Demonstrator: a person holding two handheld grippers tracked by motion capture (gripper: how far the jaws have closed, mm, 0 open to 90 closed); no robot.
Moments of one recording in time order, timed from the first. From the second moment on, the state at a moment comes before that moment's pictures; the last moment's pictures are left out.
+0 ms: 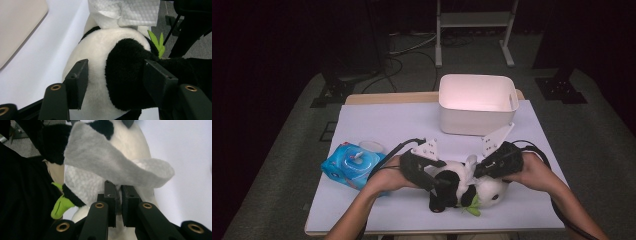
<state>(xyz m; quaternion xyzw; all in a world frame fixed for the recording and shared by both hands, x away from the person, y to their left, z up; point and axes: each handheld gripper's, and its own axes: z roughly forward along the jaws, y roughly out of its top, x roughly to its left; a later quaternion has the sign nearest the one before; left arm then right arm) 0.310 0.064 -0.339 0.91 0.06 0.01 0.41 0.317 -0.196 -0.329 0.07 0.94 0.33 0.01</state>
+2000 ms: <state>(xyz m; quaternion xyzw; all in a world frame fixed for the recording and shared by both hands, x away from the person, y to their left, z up) 0.303 0.068 -0.347 0.91 0.07 0.01 0.42 0.316 -0.165 -0.315 0.04 0.94 0.34 0.00</state>
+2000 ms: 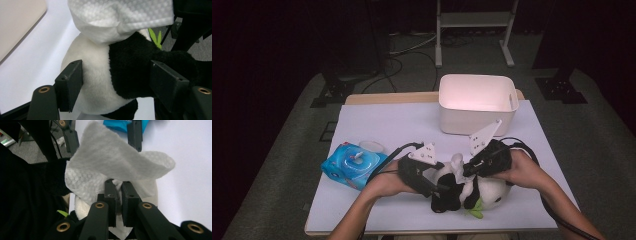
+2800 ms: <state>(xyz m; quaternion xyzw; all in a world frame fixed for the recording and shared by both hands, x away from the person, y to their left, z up) 0.307 0.068 -0.351 0.90 0.08 0.01 0.42 0.304 -0.167 -0.315 0.02 0.94 0.34 -0.02</state>
